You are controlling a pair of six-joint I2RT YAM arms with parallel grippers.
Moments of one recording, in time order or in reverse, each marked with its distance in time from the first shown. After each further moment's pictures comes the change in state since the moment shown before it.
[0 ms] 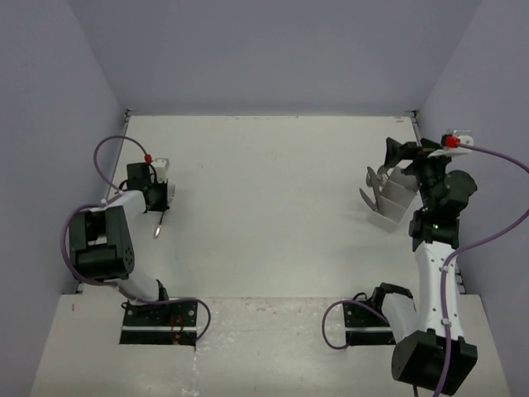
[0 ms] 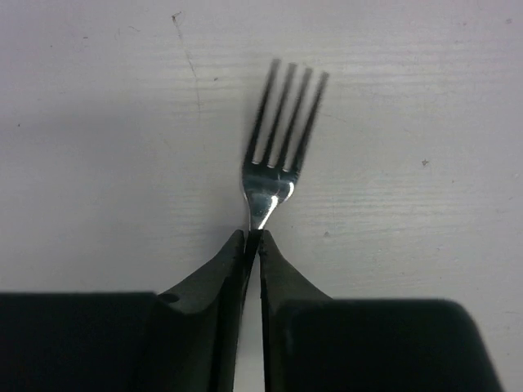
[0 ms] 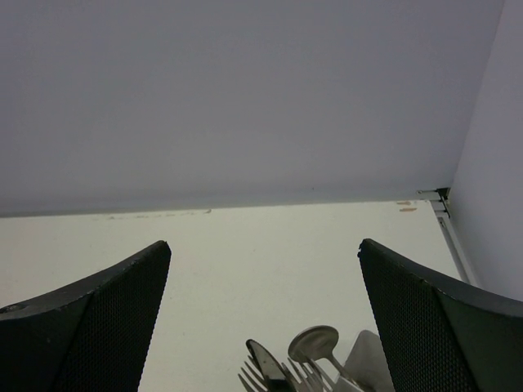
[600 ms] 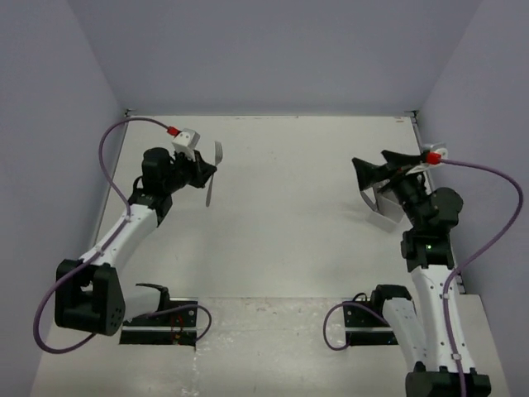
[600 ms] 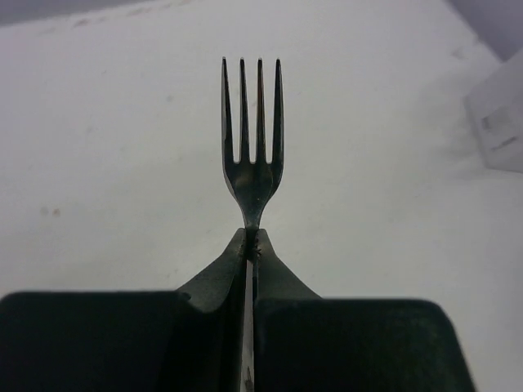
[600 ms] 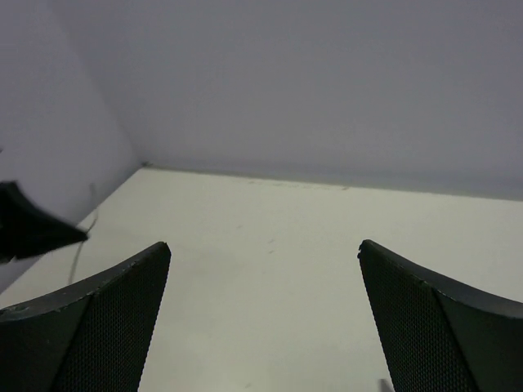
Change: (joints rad) left arm -0.294 -0.313 0.007 0.234 0.289 -0.261; right arm 0.144 -0.180 -0.037 -0.110 -0.092 0.111
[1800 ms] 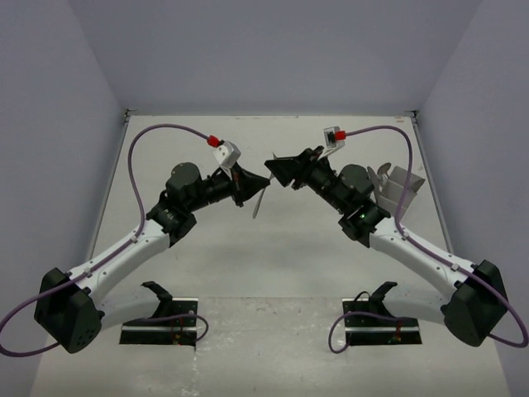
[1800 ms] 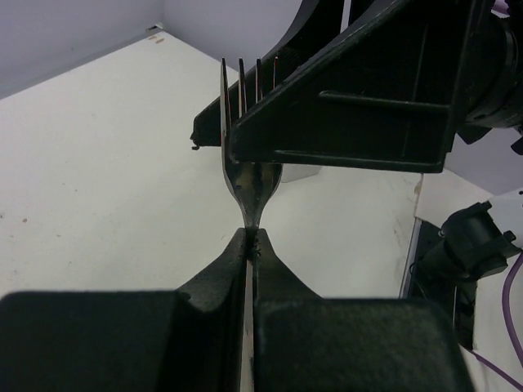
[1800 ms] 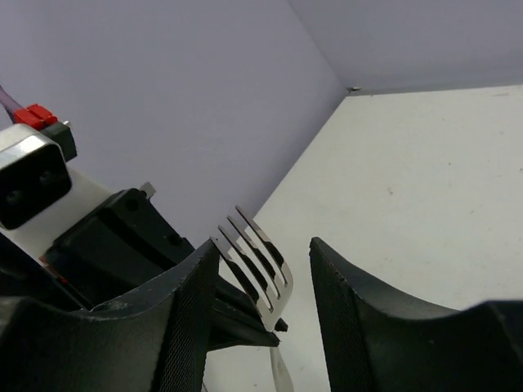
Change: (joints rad) left arm -0.479 -0.152 0.014 0.235 0.068 -0.166; right arm 0.814 0.487 0.113 0.312 0.315 0.376
